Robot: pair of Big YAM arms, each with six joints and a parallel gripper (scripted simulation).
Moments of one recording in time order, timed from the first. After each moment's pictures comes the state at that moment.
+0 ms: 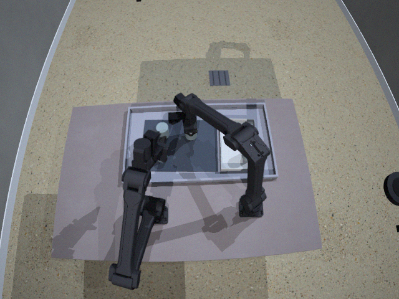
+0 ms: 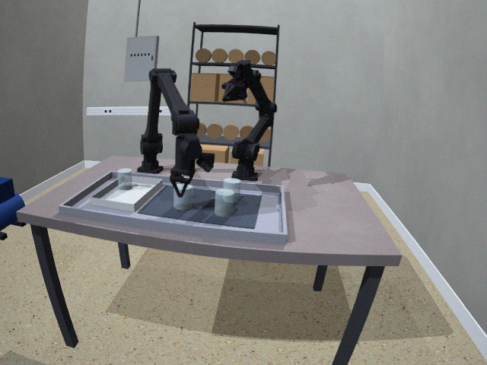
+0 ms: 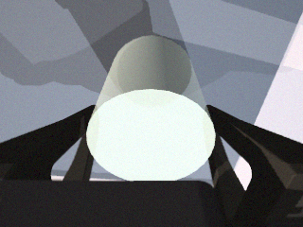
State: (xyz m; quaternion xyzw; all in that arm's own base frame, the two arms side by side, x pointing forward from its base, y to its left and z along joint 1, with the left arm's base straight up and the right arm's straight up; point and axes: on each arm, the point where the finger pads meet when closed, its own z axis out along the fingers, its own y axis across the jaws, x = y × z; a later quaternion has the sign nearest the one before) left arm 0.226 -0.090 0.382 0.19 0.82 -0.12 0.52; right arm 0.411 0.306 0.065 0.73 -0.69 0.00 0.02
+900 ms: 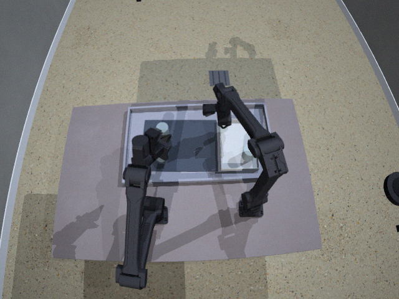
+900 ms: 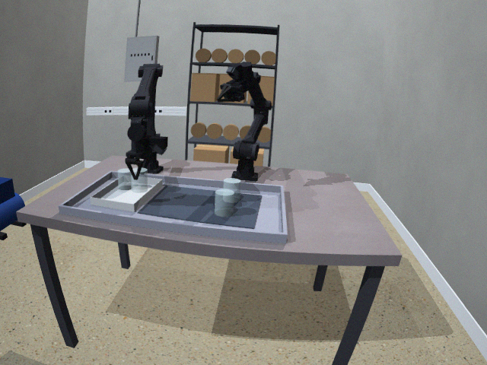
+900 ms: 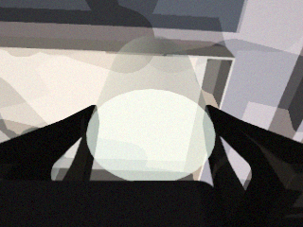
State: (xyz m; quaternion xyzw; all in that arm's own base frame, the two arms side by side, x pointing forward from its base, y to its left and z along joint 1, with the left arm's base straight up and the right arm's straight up) left arm 0.233 -0.108 0.380 0.24 0.80 -0.18 0.53; right arm 0.429 0.140 0.116 0.73 -0.69 0.00 0.00
